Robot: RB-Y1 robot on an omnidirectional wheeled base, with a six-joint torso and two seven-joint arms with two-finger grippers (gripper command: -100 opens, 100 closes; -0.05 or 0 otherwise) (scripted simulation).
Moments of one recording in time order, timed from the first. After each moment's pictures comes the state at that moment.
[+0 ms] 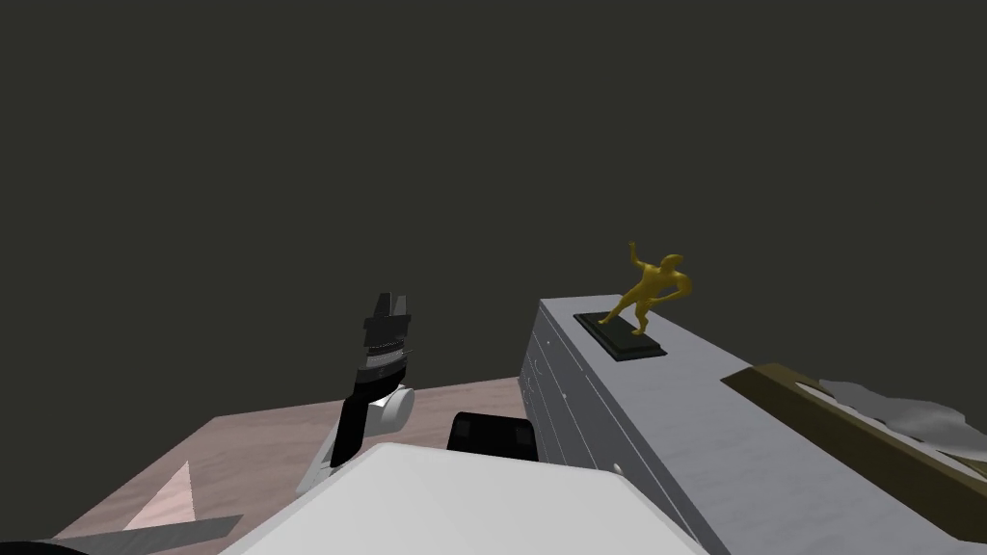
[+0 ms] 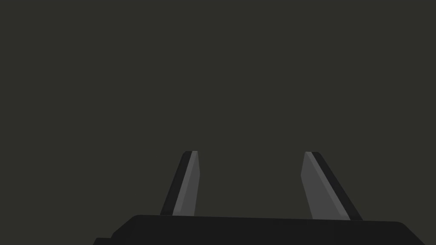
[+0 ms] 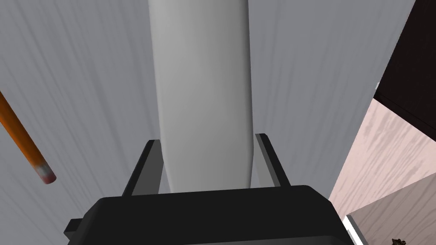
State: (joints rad) left arm 0.49 0.01 0.04 -2.20 0.11 -0.63 -0.12; right arm 1.38 -0.62 -1.31 -1.55 -1.50 1.67 -1.67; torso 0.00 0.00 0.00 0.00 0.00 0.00
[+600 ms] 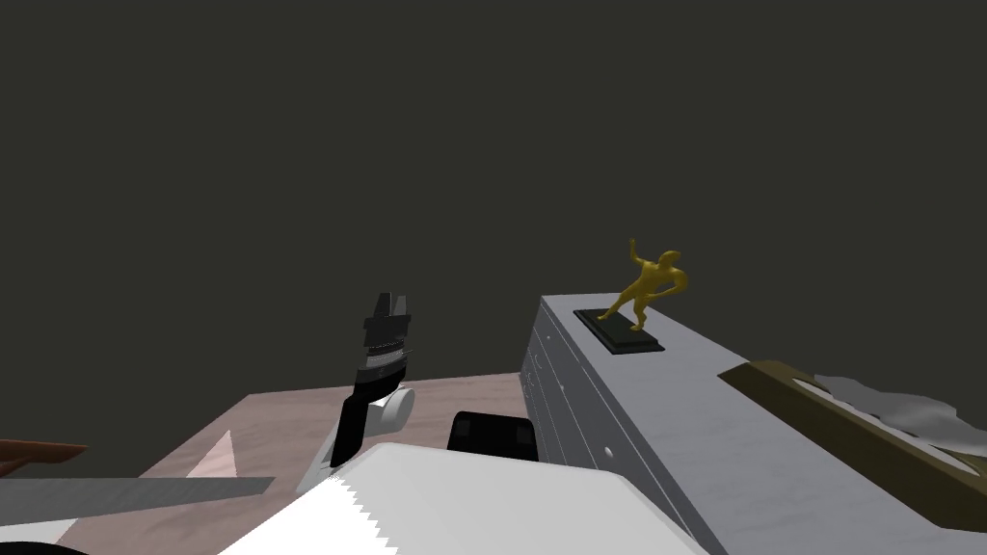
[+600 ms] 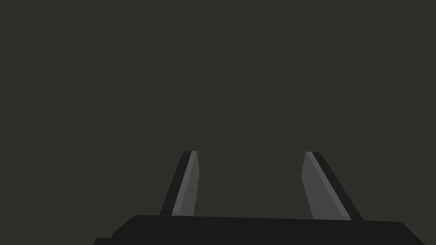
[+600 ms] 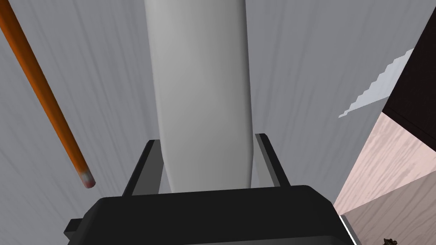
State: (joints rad) left arm 0.49 0.01 0.04 -2.20 0.11 -0.63 -0.12; right arm 1.37 -0.65 -1.34 -1.65 -1.52 1.71 -1.81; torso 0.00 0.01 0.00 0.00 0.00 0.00
